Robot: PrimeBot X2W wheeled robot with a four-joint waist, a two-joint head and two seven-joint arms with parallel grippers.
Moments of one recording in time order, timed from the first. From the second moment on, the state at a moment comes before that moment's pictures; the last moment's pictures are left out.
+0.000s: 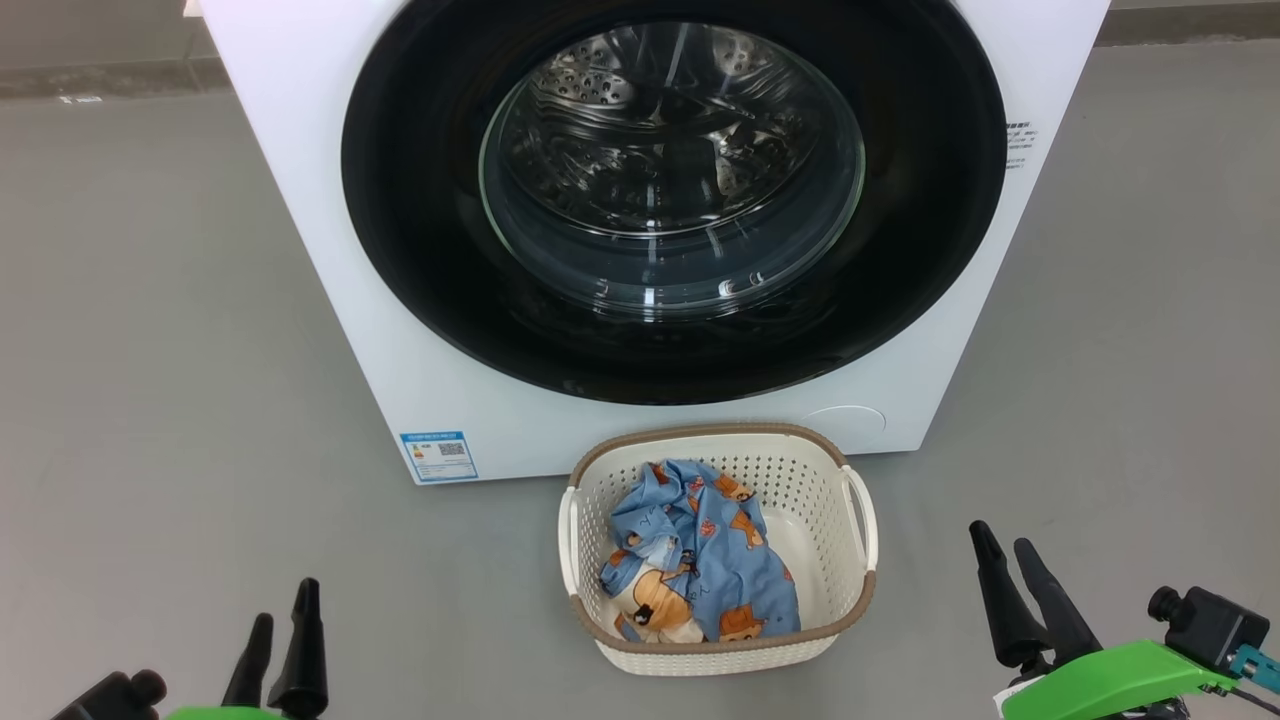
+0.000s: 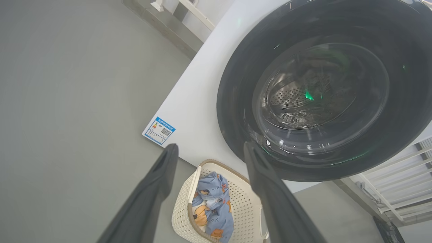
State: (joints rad) left arm 0.00 0.04 0.03 0.24 -0.82 -0.13 -0.08; right arm -0.01 -0.08 0.00 0.21 0.79 0.13 -0.08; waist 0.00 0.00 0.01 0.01
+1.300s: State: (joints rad) left arm 0.03 0.05 0.05 0.21 -0.36 -0.13 -0.19; right arm 0.00 -0.08 0.02 0.17 0.31 0.13 -0.19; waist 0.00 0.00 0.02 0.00
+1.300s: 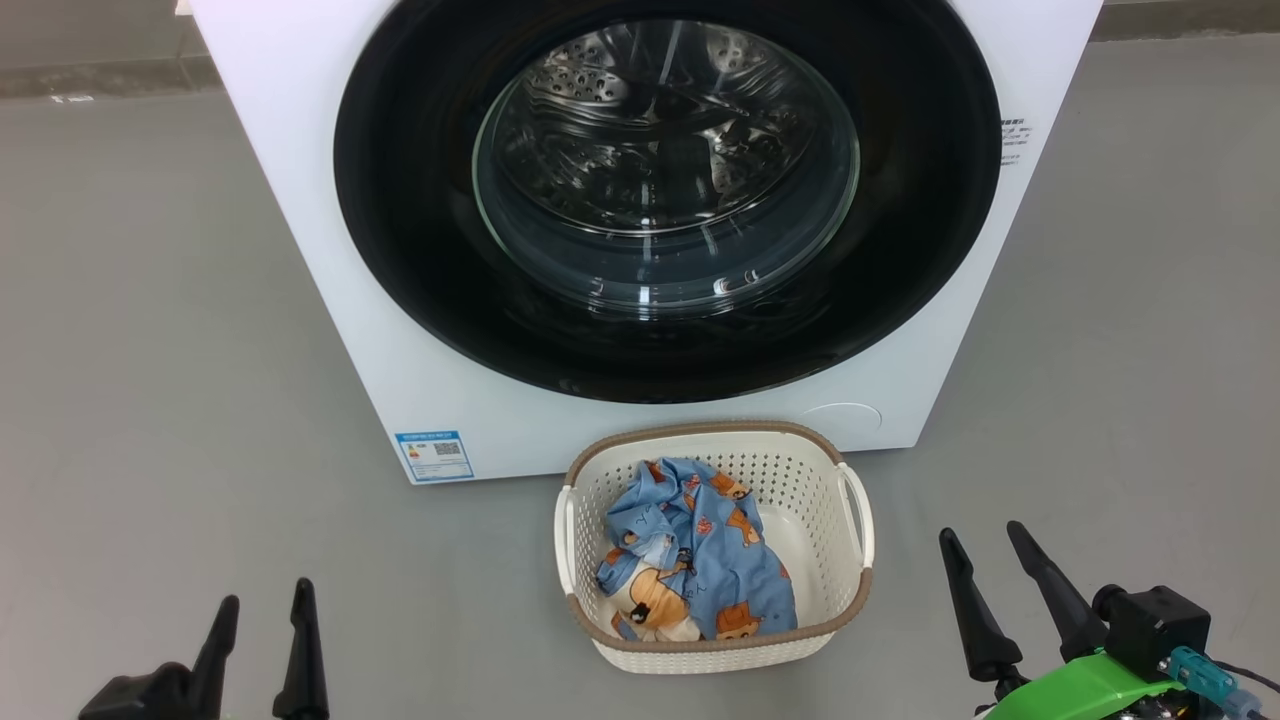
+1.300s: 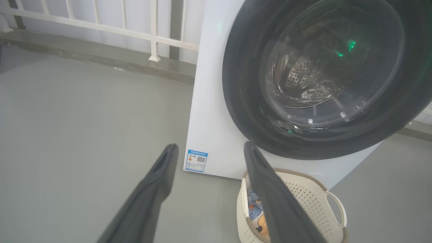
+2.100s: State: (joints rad) left arm 0.04 0.05 0.07 0.19 -0.11 -0.13 -0.25; right arm 0.02 -0.06 -0.02 0.14 0.05 0.13 -0.25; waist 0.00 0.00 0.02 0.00
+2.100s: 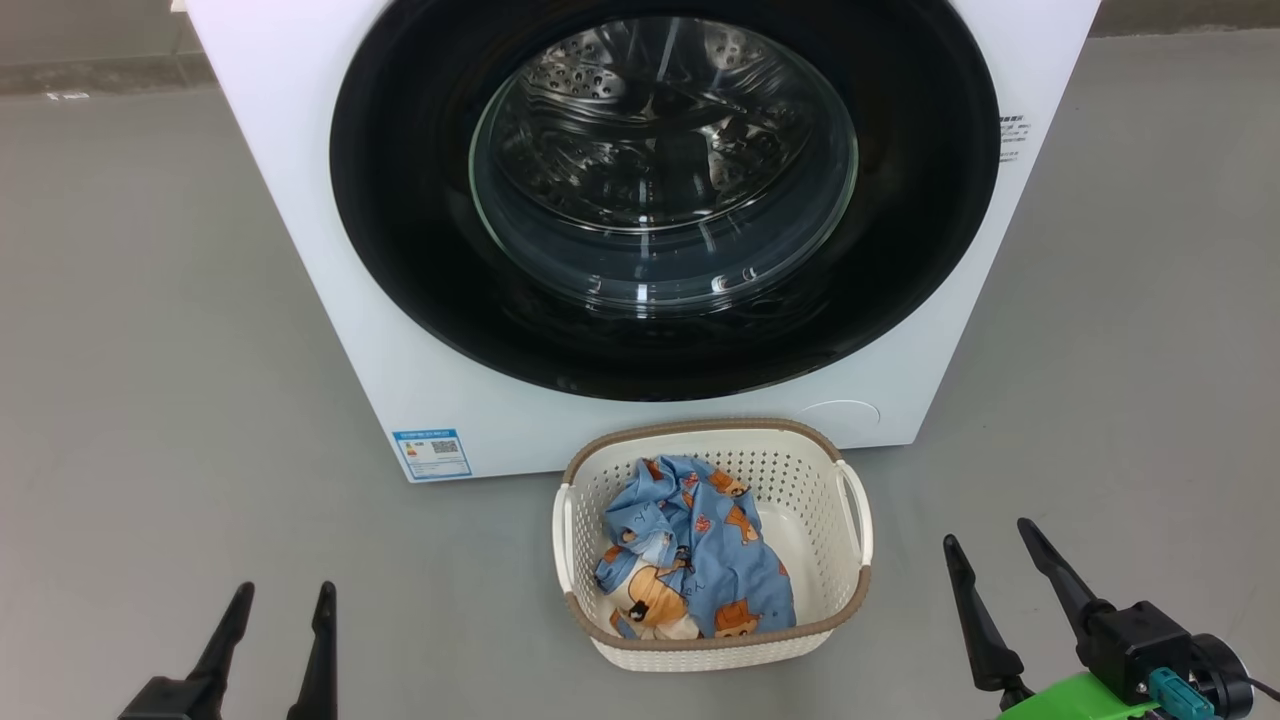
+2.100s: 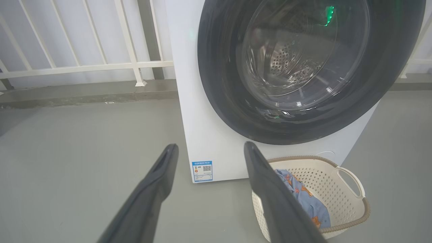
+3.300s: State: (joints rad) left arm 0.04 0.06 0.07 0.19 -0.10 -0.13 -0.25; right arm 0.02 -0.05 -0.03 0.14 0.05 0.13 -0.25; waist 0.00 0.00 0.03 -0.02
